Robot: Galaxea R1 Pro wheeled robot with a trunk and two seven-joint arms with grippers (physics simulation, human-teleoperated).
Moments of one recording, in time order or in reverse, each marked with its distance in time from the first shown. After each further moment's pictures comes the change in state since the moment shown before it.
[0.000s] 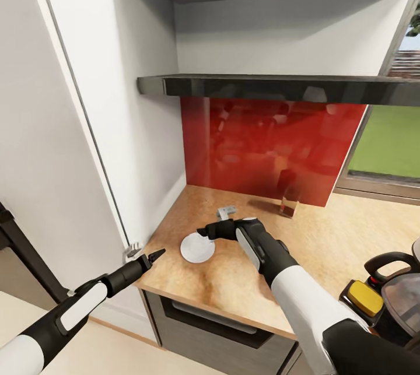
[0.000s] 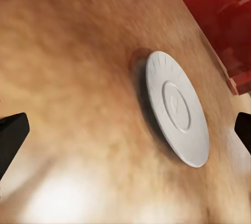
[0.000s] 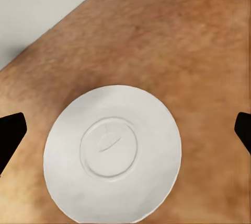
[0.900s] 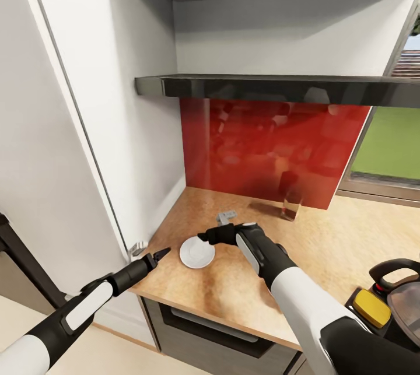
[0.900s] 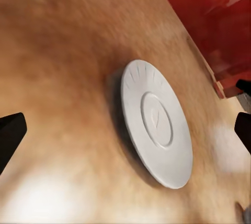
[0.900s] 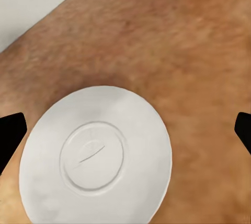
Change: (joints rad) left arm 0.001 -0.025 0.000 -0.019 0.006 0.003 -0.005; right arm -0.003 0.000 0.008 0.079 -0.002 -0.064 0.009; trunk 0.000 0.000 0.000
